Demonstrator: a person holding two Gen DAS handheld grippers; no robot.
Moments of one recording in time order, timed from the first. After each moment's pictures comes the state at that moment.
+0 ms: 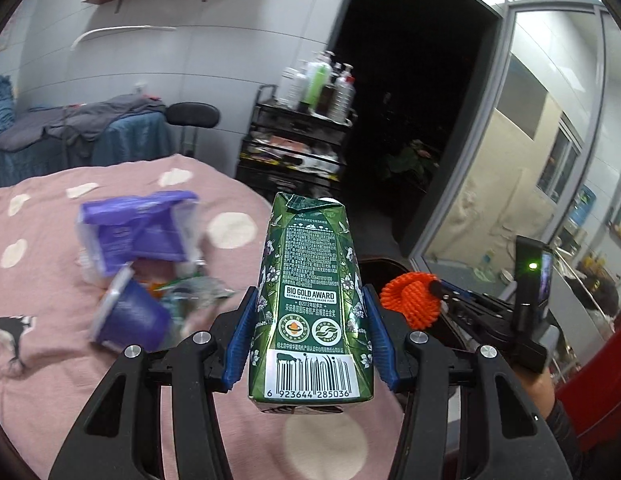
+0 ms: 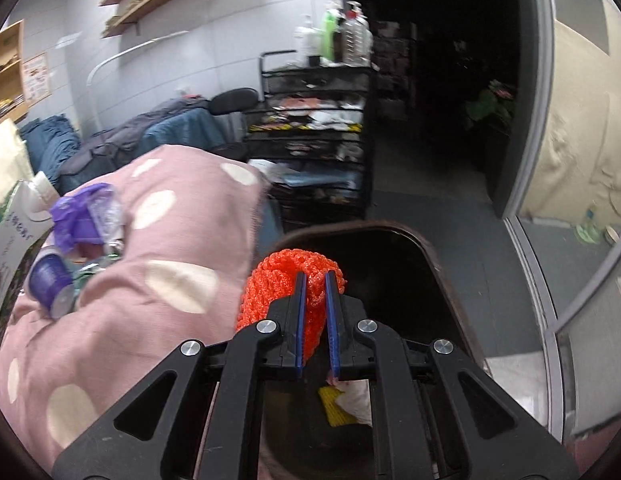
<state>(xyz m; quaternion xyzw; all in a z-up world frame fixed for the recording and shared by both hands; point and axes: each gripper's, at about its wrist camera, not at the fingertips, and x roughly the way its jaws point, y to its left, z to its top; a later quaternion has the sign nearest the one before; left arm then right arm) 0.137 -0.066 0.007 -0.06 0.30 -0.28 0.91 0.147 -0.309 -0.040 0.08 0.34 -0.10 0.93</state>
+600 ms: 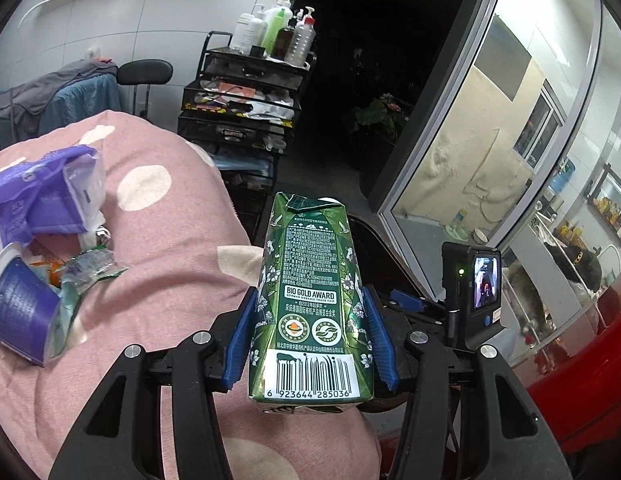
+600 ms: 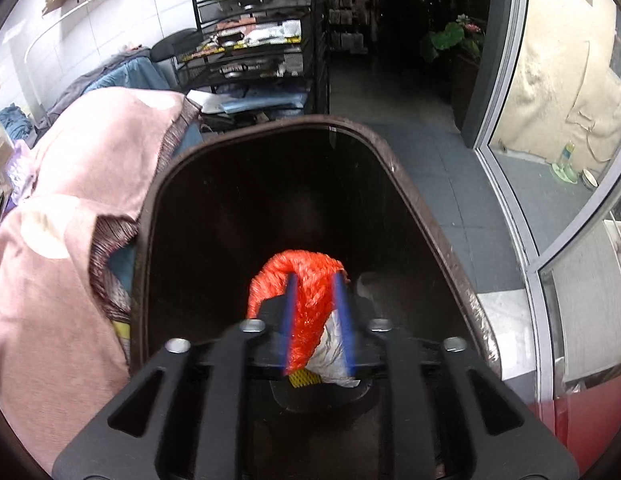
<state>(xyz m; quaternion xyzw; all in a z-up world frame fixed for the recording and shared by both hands) 0.160 -0.133 -0.028 -0.04 0.37 -0.33 0.87 0.163 -0.351 -0.123 0.11 0.44 -0.15 0.88</state>
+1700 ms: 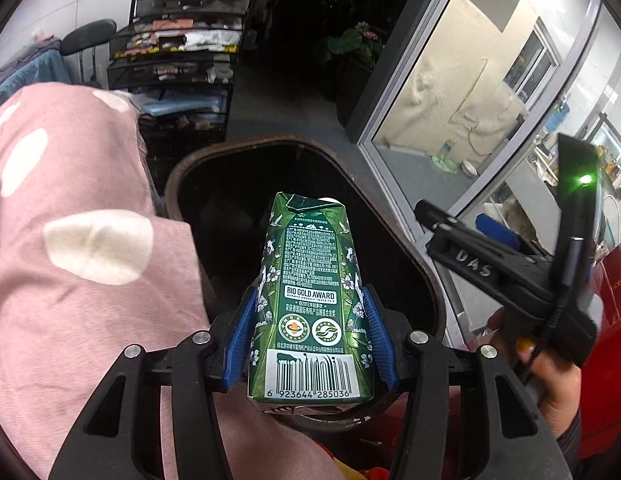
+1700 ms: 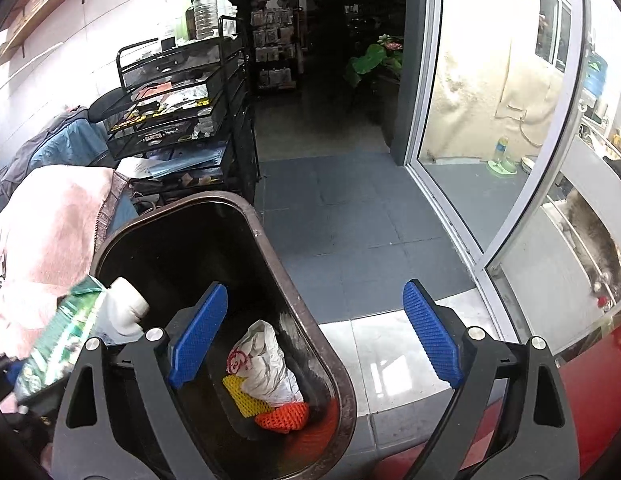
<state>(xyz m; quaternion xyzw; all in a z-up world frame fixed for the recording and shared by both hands) 0.178 -0.238 -0.078 0.03 0.46 -0.37 0.80 0.119 -0.416 -0.069 0.13 0.37 -0.27 0.88</state>
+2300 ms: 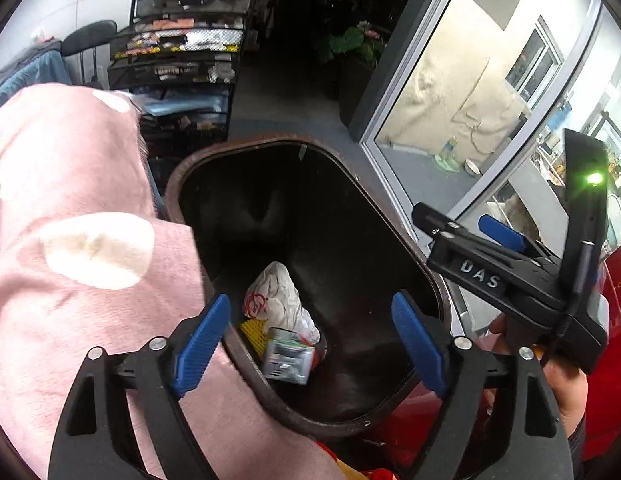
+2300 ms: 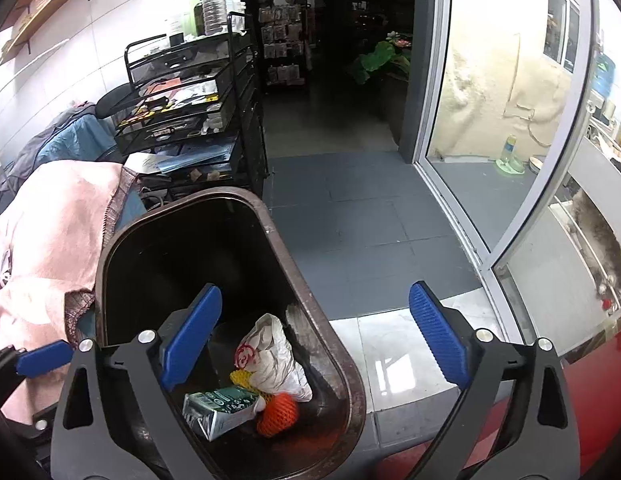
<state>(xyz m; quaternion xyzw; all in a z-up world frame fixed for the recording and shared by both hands) 0.177 -0.237 -0.075 0.03 0.46 -0.37 0.81 0.124 -0.407 -0.068 0.13 0.38 -0.25 0.88</state>
